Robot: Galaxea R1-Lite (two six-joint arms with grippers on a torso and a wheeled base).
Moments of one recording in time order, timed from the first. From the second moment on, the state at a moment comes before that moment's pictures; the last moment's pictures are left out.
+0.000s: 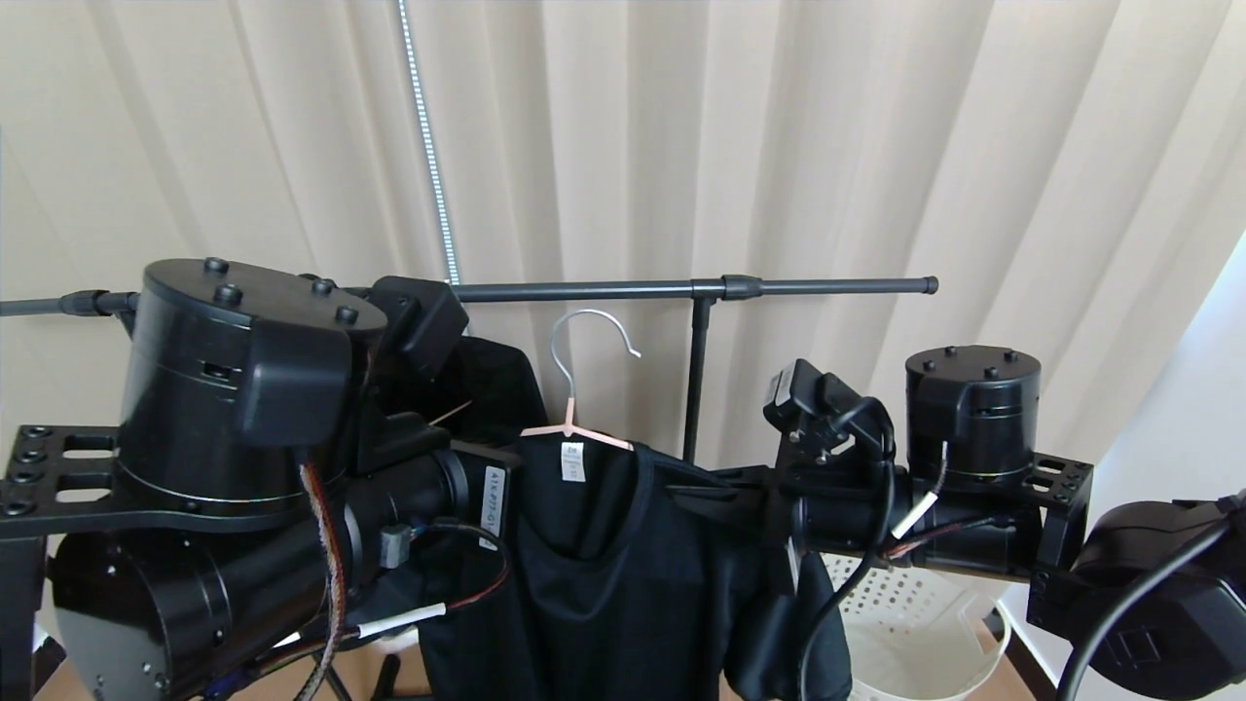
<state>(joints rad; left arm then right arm) -0.83 1.47 -0.90 -0.06 0.44 -0.22 0.63 1.79 -0.72 -0.73 0.48 -0.16</state>
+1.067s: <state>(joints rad) -0.81 1.28 -0.79 -0.04 0.39 -0.07 0.56 1.79 -0.70 -0.78 0.55 -0.17</state>
